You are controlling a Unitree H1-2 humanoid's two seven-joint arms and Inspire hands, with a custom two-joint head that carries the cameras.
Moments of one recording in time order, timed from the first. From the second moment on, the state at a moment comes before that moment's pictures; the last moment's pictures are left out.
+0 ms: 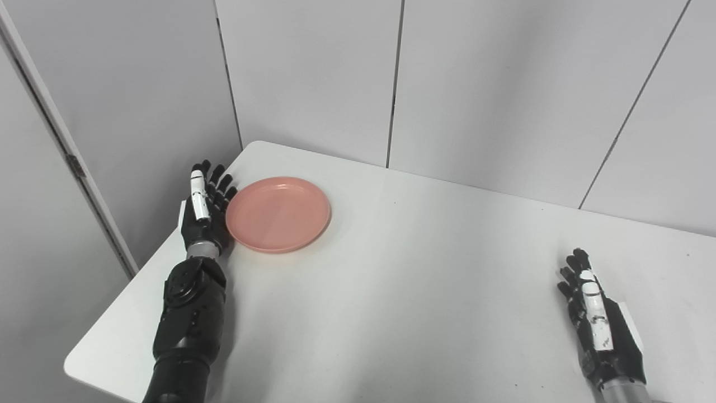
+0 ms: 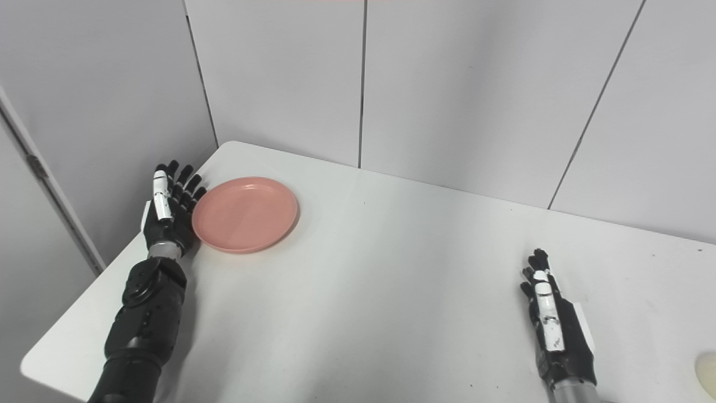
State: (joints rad) left arm -0.47 0.22 0.44 0.54 -0.45 -0.05 0.03; right arm -0.27 -0.14 -0.02 0.16 0.11 0.06 0.16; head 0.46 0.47
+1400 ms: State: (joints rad) left arm -0.46 0.09 0.06 0.46 -0.27 0.03 -0.12; right arm -0.27 -0.12 0.00 0.16 0.08 0.04 0.13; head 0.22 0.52
